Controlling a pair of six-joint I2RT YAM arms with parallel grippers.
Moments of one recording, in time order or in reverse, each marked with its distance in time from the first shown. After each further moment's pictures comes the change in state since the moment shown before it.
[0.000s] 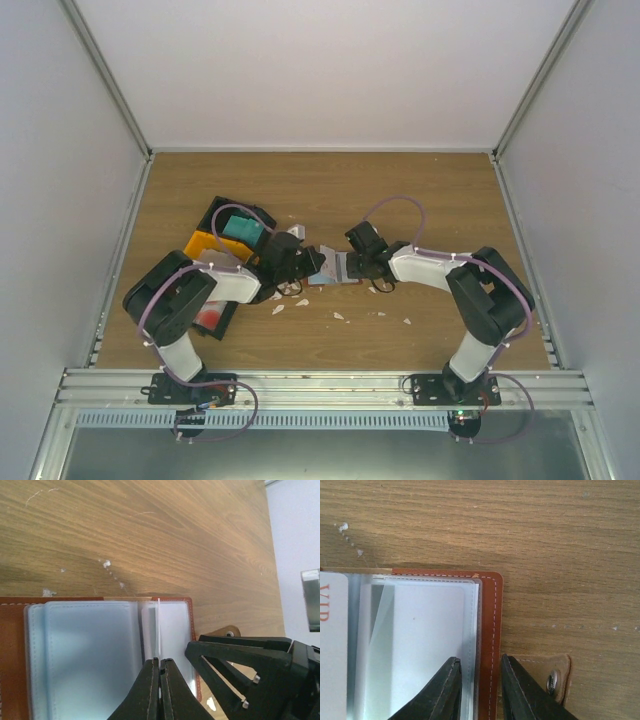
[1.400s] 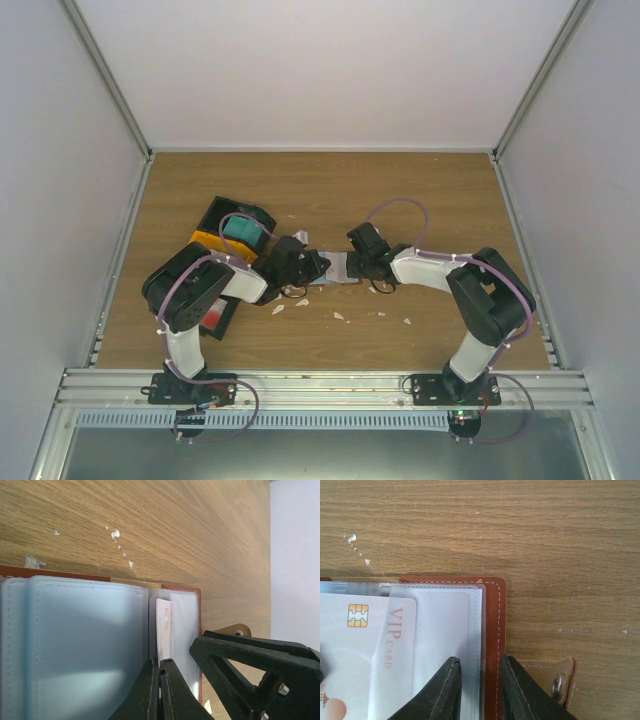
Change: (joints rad) left arm 0.000 0.132 0.002 0.122 0.072 -0.126; right arm -0.006 -0.005 -0.032 0.068 -0.026 0.032
